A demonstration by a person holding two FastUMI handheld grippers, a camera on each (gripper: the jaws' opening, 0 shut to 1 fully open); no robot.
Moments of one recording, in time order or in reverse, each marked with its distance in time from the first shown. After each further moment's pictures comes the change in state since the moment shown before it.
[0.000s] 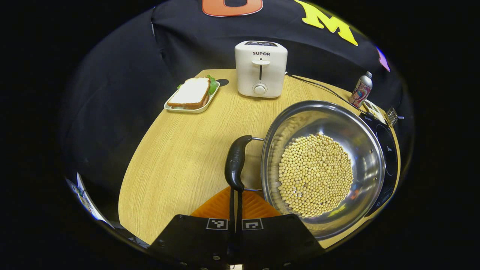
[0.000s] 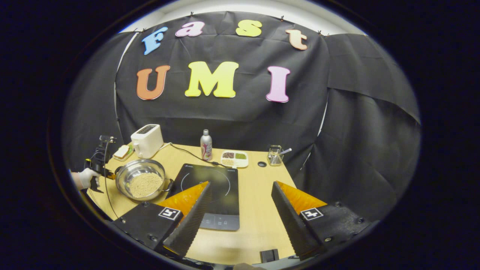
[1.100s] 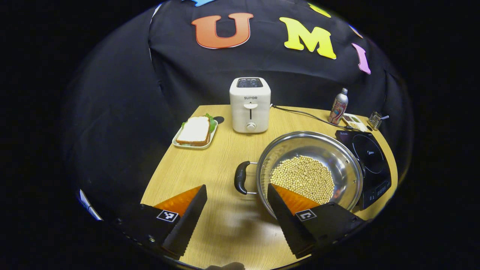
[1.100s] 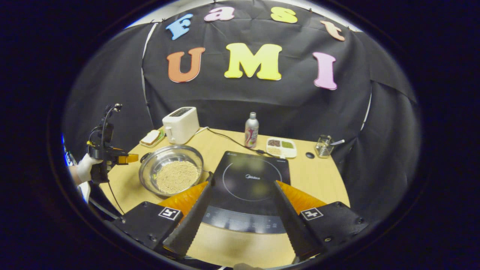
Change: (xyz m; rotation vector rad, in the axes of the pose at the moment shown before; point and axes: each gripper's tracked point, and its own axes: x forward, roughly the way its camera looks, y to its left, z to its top) left arm -0.067 0.007 0.046 0.089 -0.249 -0.068; right arm 0.070 0.143 -0.040 -0.046 0.137 0.281
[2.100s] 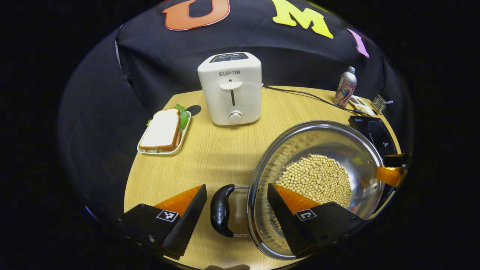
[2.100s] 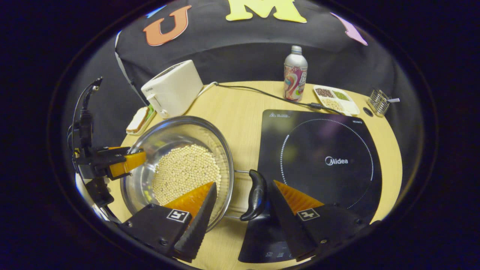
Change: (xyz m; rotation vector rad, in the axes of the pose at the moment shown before) left arm 0.112 -0.022 -0.005 0.089 0.153 -0.056; right arm 0.204 0.096 -0.069 0.164 0.366 0.033
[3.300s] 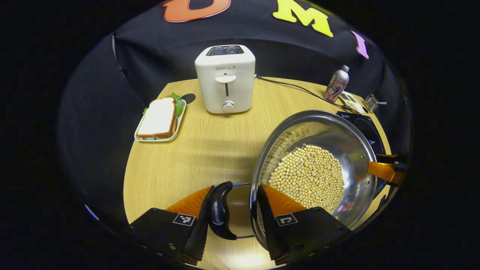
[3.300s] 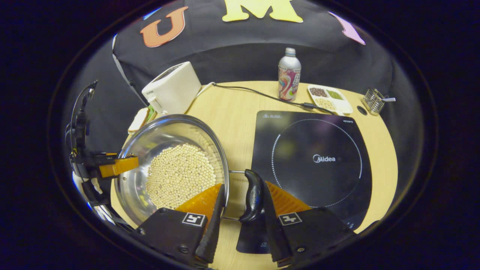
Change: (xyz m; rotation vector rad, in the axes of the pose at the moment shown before) left arm -0.019 -0.004 -0.007 -0.027 0.108 -0.083; right arm -0.038 -0.005 0.008 -0.005 0.008 0.001
